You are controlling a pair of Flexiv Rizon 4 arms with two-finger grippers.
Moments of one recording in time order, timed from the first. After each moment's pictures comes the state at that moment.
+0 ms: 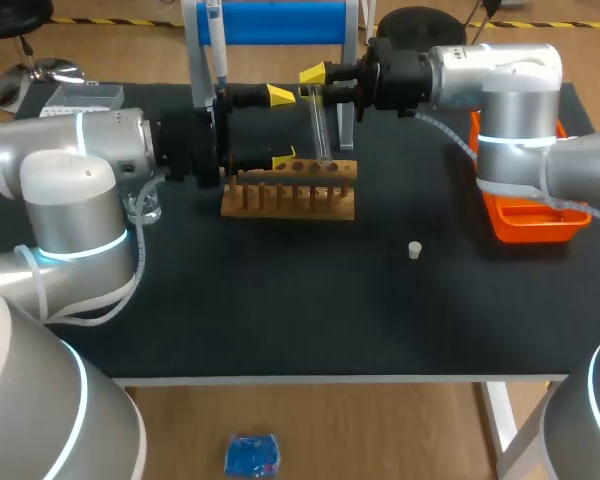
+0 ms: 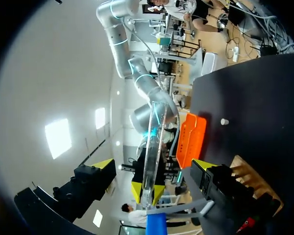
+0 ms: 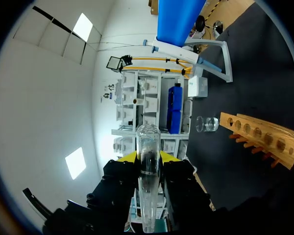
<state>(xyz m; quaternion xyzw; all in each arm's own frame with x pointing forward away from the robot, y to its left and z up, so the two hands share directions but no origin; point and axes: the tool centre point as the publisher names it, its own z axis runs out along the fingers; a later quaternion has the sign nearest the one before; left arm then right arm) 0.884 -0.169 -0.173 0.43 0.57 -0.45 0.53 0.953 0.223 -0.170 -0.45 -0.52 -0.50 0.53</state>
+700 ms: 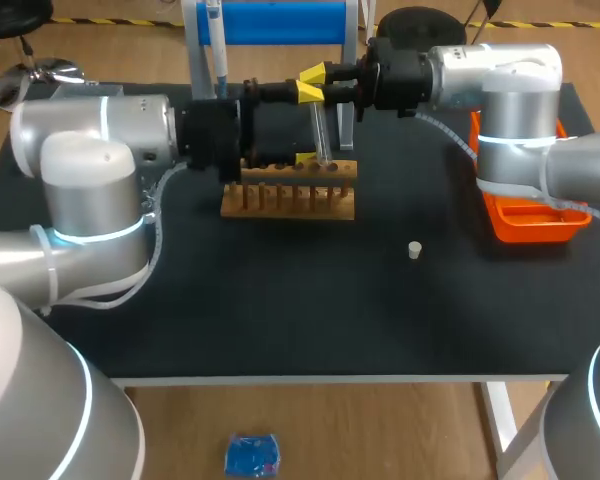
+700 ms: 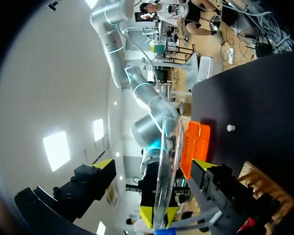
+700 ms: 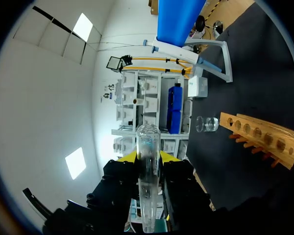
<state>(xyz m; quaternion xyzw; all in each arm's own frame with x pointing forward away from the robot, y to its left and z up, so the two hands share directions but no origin) 0.872 -0.208 -0.157 0.47 0.54 -0.46 0.52 0.954 0.223 -0.170 -0.45 -0.52 -0.50 0.53</state>
